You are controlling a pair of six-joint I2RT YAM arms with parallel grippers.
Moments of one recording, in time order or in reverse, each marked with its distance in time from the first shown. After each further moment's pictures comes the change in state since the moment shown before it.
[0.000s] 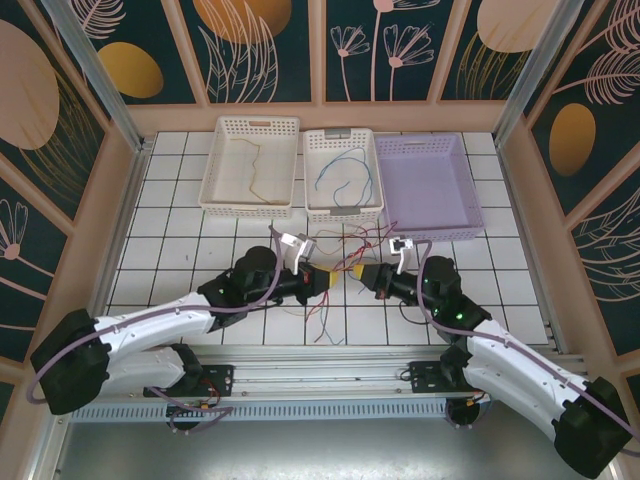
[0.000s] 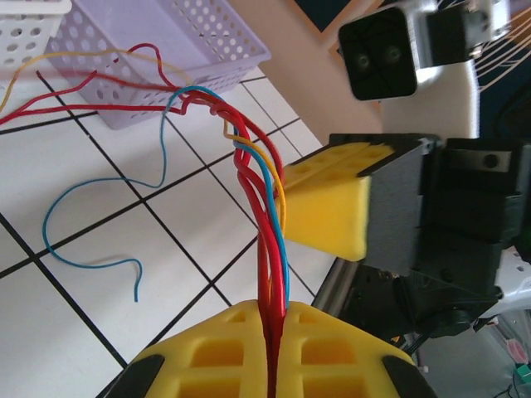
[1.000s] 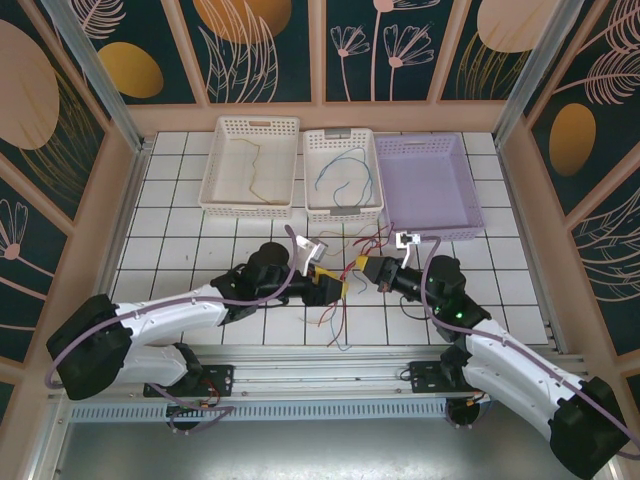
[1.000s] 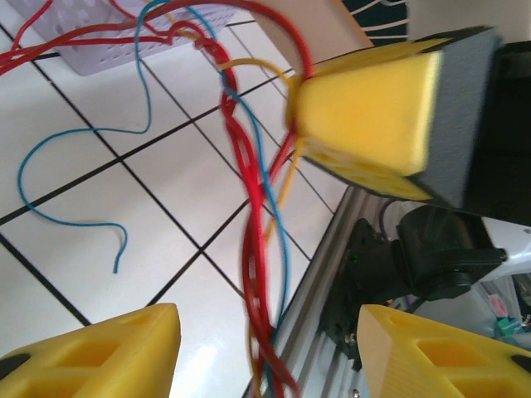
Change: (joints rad) left arm 0.005 0.137 0.042 -0.006 0.108 0.018; right arm -0.040 0.016 -0.018 0.145 -0.026 0.089
